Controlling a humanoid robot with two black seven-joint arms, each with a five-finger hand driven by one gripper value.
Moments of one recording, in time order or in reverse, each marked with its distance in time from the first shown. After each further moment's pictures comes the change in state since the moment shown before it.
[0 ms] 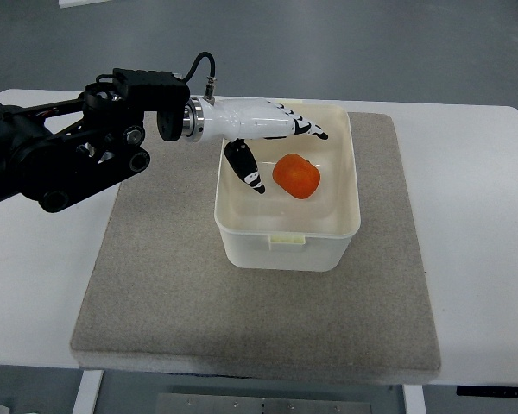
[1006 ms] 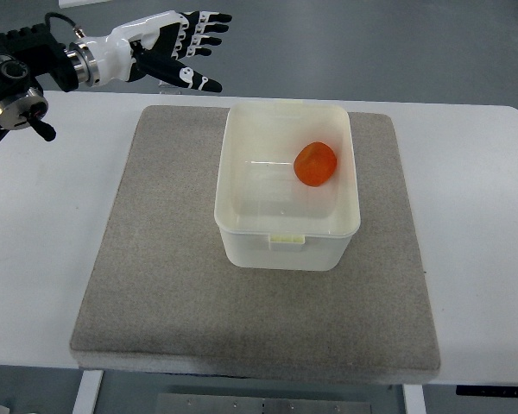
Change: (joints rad) left arm 0.098 0.171 -0.215 0.213 -1.059 -0.108 0.164; right arm 0.000 0.000 0.000 0.000 0.000 0.000 0.000
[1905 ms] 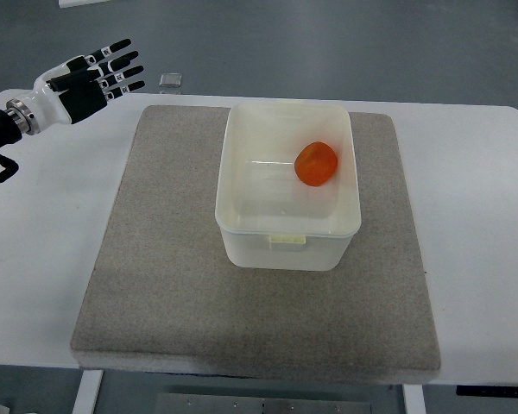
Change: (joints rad) left arm 0.139 -0.048 -0.008 0.414 -0.768 -0.229 0.116; right arm 0.000 0.000 0.000 0.000 0.000 0.000 0.000
